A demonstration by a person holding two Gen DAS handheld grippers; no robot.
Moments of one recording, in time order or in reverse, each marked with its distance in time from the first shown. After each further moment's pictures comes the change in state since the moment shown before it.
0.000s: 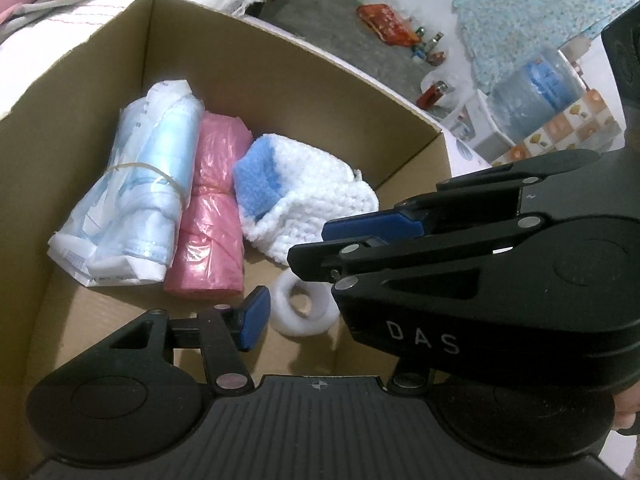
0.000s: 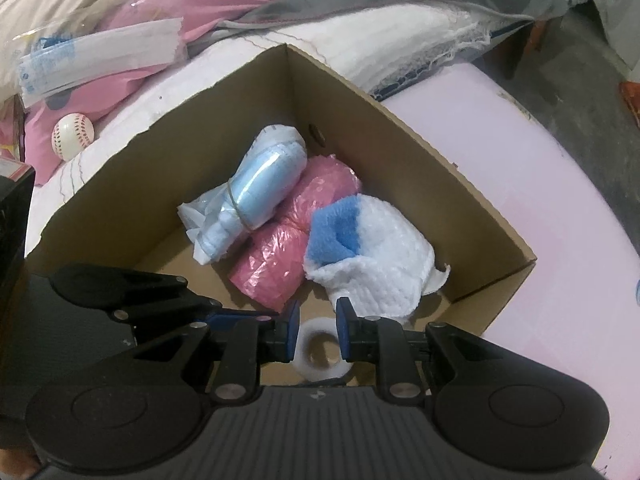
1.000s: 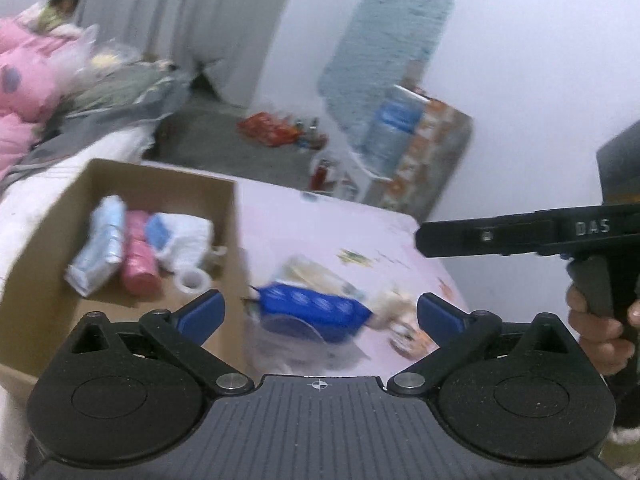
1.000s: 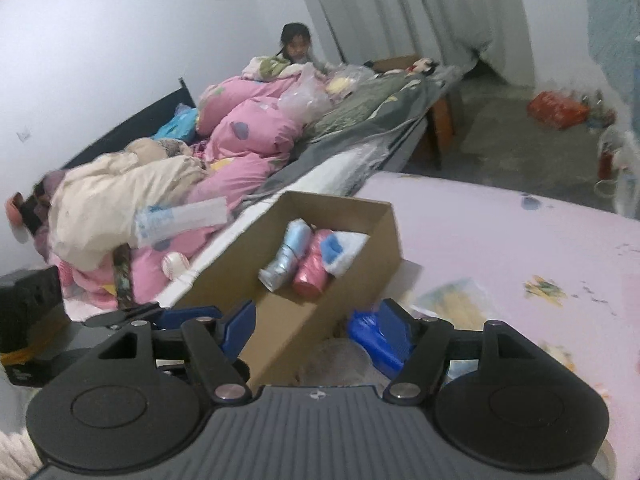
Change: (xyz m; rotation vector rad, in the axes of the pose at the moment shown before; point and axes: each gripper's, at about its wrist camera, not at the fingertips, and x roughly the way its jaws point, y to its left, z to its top) left arm -0.150 -0.080 -0.148 0.375 -0.365 -0.158; right arm -0.213 0.030 -0.243 0.343 -0.590 0.034
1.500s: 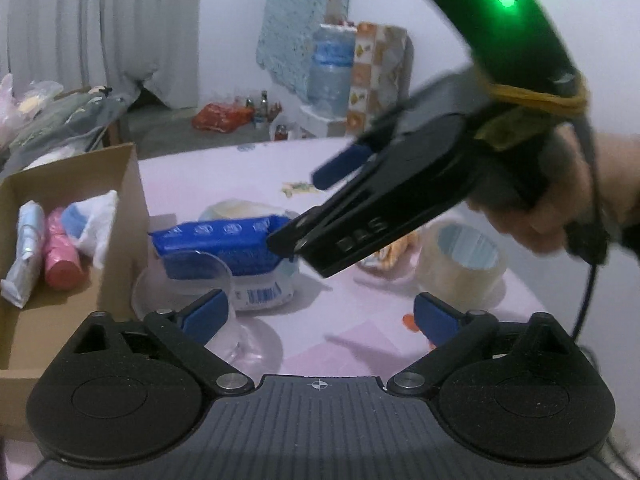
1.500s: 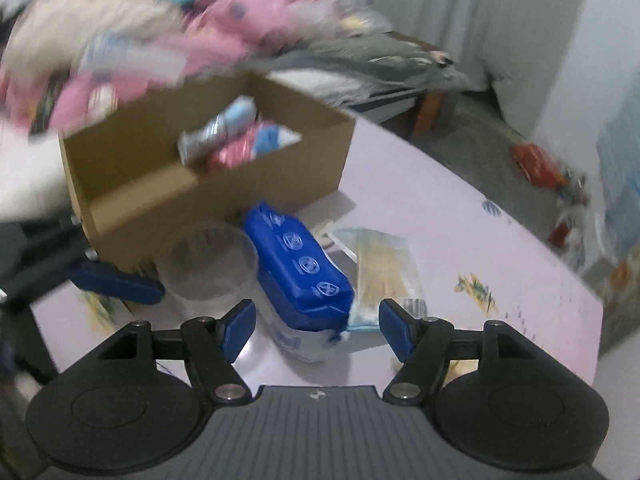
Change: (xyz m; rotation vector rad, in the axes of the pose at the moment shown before) left arm 0.077 -0.072 -0.081 0.319 0.086 -0.005; right arm 0.085 -0.019 -0.059 -0.471 0.199 -0.242
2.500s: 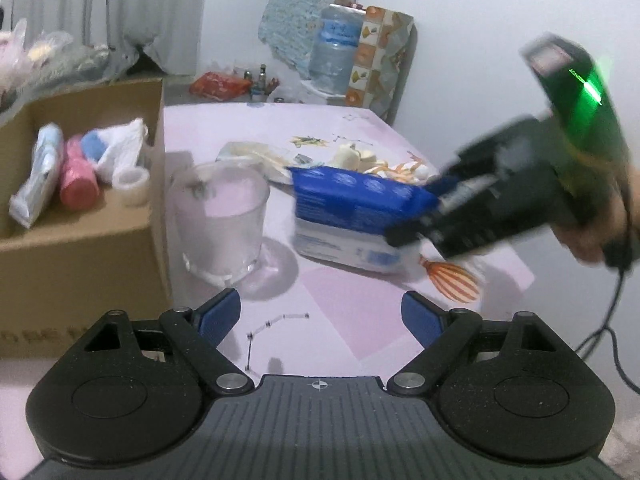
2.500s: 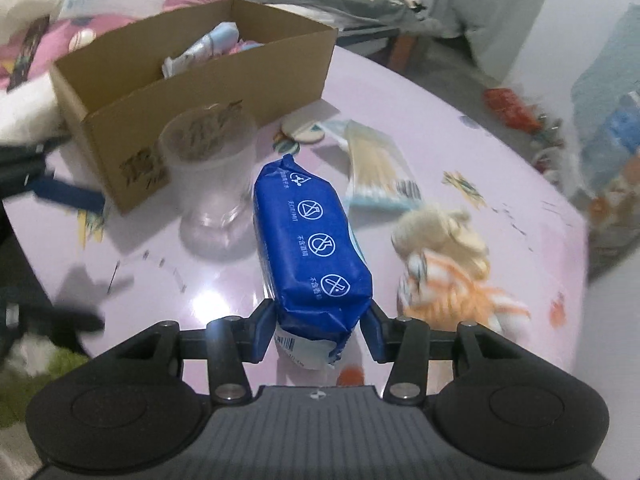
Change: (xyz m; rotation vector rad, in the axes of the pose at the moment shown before) left arm -0.030 0.033 -0.051 -0.085 0.057 -0.064; right arm -0.027 0.038 -0.077 0.106 0.140 -0.104
